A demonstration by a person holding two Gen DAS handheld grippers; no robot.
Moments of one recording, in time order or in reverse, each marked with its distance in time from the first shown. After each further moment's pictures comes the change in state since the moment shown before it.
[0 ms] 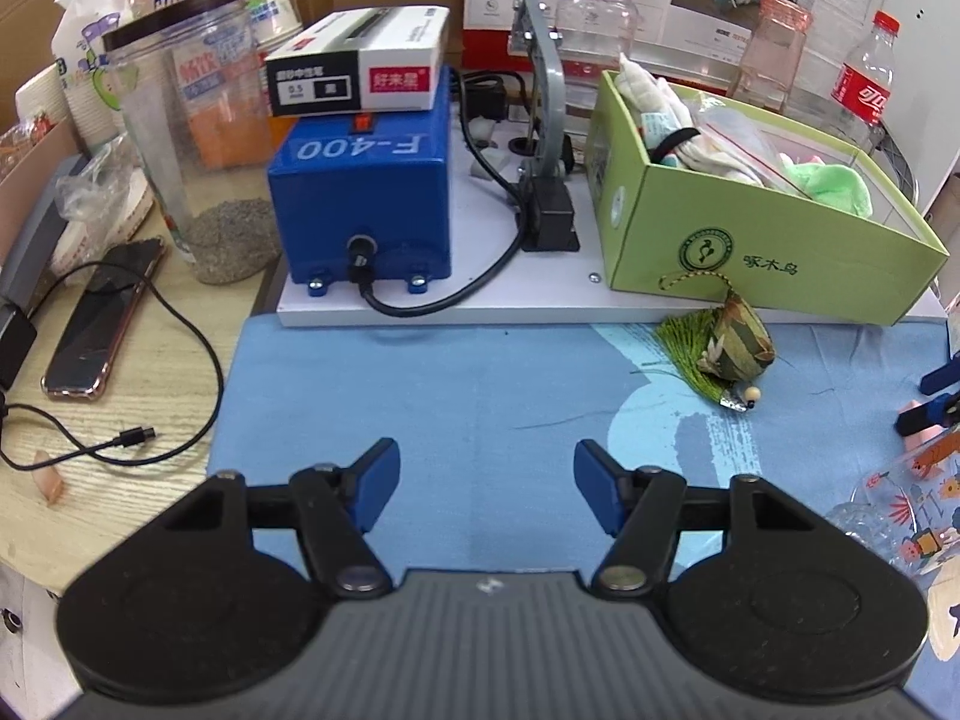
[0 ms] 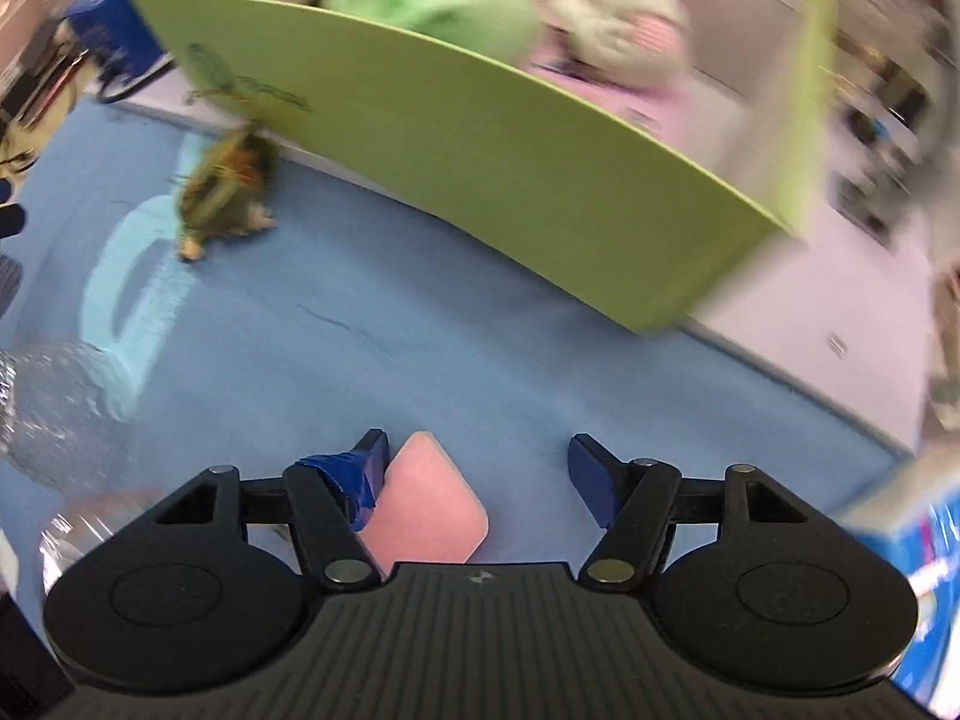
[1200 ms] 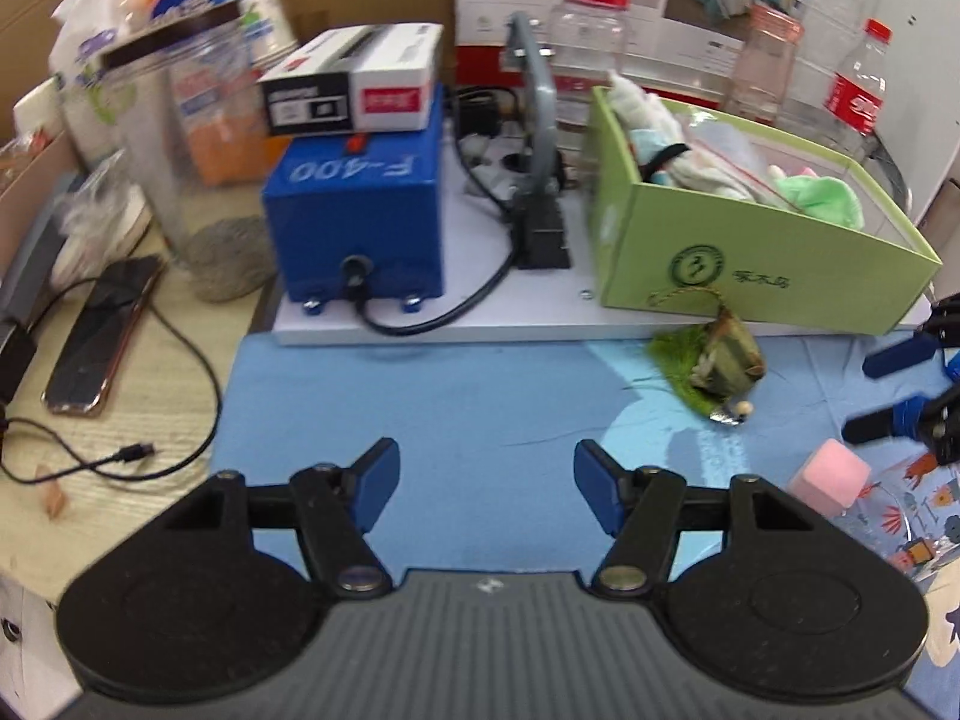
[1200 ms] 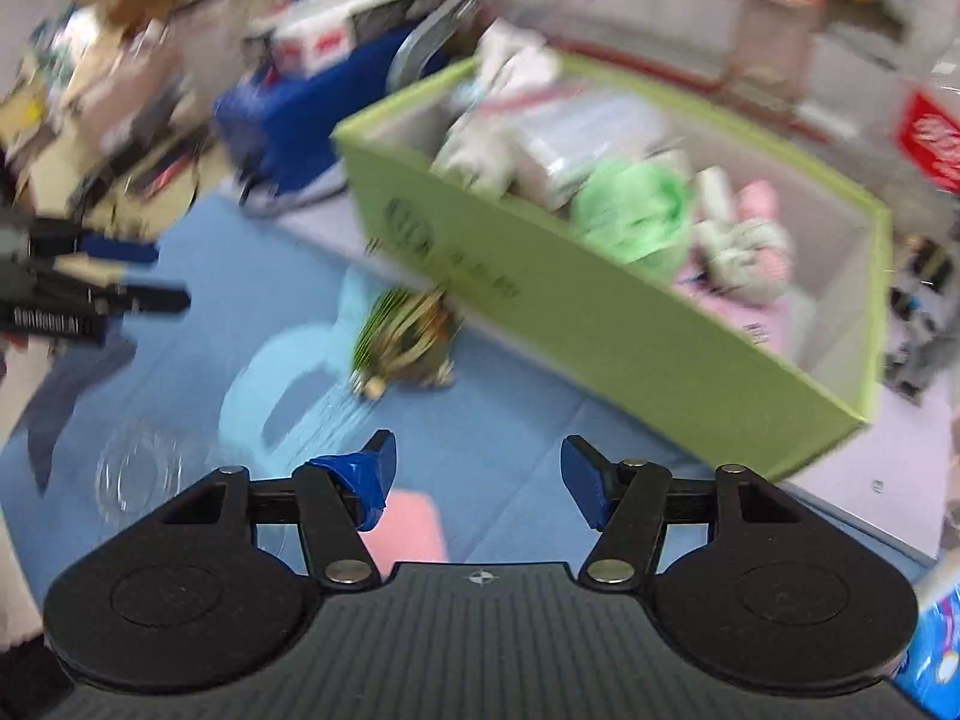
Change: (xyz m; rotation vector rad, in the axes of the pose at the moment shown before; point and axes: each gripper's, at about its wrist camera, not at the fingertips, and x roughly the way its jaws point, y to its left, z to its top) left arm -0.002 0.007 0.002 -0.007 -0.027 -0.002; right arm -0.033 0.101 0.033 -0.202 -0.196 0.125
